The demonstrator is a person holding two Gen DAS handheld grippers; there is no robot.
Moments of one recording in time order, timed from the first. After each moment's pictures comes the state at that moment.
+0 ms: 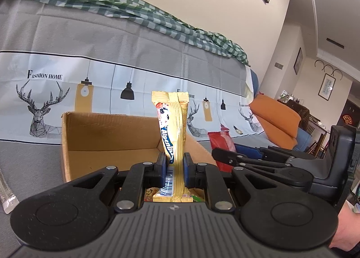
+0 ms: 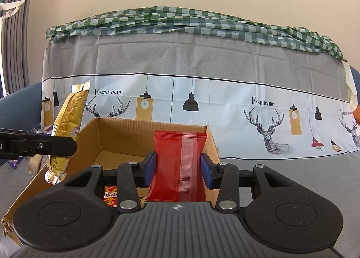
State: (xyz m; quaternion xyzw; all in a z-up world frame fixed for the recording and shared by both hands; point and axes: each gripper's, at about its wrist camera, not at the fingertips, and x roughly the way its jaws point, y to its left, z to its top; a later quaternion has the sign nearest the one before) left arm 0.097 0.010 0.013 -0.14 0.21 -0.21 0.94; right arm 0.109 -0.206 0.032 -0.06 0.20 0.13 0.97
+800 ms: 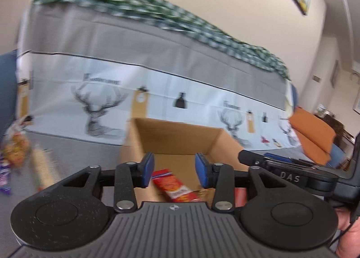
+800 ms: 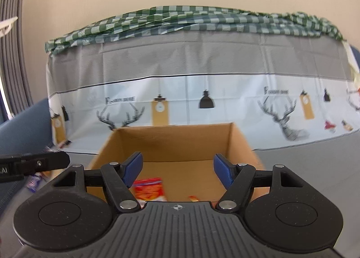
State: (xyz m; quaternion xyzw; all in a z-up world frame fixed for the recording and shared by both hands) left arm 0.068 0.083 0.021 -0.16 0.22 -0.08 0.96; right arm 0.109 -0.150 0.039 0.01 0.22 0.13 0.97
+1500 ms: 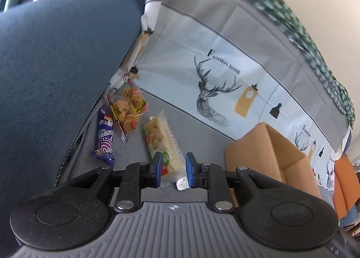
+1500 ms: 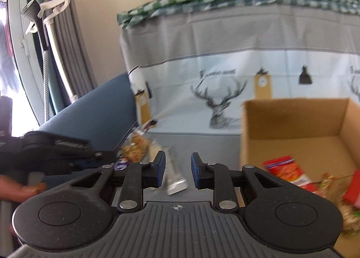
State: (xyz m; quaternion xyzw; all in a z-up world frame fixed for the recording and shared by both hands) left arm 0.077 0.279 -0.040 -0.31 0.33 0.07 0.89; right arm 0.090 0.018 0.007 0.03 0.27 0.28 0.92
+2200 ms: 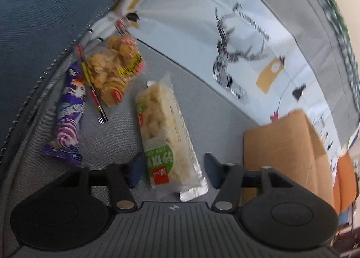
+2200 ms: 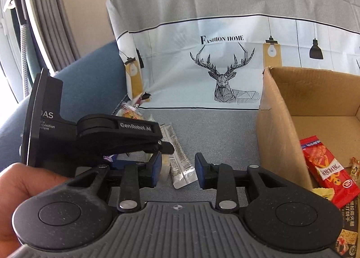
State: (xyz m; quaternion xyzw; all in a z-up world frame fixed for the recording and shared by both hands) left arm 0.169 0.280 -0.120 -0.33 0.43 0.05 0.84; right arm 0.127 0.084 -0.037 0.01 0.33 0.23 0.91
